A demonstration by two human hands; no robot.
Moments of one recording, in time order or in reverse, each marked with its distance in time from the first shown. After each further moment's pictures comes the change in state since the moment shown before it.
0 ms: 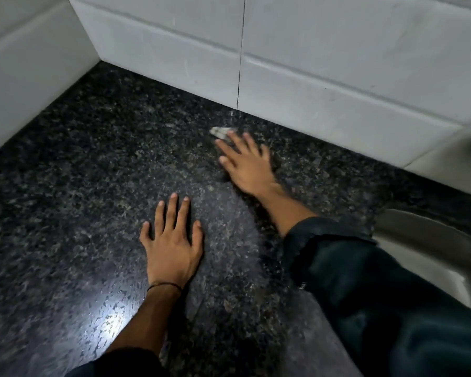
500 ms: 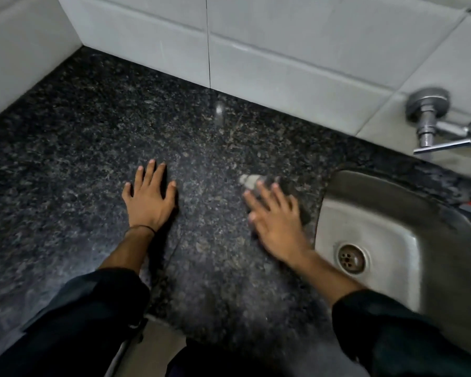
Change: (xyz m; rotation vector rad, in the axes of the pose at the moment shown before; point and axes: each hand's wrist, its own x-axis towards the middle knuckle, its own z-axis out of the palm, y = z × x) left_hand -0.005 0.002 -0.011 -0.103 -0.035 -0.006; right_hand -0.260 0.039 0.012 -0.129 0.054 0.087
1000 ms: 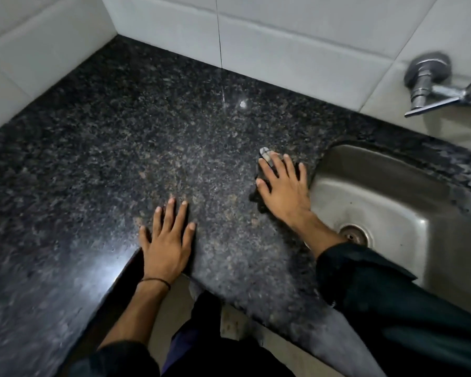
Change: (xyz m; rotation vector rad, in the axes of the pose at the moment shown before) left_hand -0.217 0.015 0.030 0.063 -0.091 -0.045; right_hand -0.025 0.032 0.002 -0.037 0.097 0.024
